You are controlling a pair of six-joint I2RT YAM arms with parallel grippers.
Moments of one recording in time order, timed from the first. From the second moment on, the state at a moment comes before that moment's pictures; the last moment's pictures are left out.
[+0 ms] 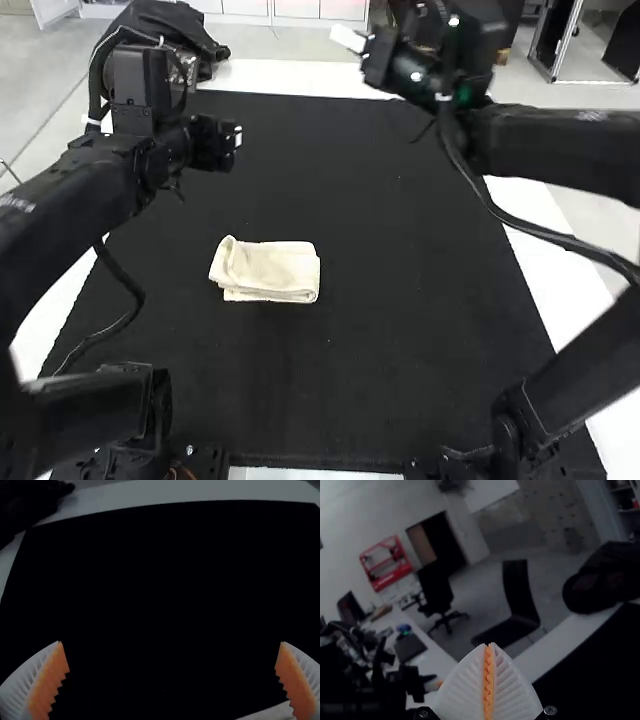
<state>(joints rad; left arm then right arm) -0.03 0.92 0.68 -0.10 0.12 0.05 0.44 1.34 0.92 0.64 -0.64 0.57</state>
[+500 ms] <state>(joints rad) -0.02 0.68 0.60 -0.14 0.09 0.04 0.25 0.89 0.66 0.74 -0.75 0.81</state>
